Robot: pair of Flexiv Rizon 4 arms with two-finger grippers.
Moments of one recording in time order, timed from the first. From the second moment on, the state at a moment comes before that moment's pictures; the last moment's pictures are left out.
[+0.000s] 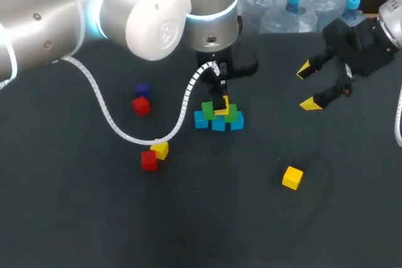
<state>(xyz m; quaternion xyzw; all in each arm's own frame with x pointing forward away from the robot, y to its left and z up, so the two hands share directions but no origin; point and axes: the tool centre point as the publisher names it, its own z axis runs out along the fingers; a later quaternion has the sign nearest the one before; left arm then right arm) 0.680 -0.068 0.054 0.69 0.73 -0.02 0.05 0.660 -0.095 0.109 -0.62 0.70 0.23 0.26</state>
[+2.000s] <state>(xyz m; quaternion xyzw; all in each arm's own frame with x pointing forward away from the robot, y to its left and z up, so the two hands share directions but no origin) 0.701 -0.064 0.051 0.69 0.72 -0.02 0.04 0.660 -0.095 0.109 -0.62 0.70 0.23 0.26</state>
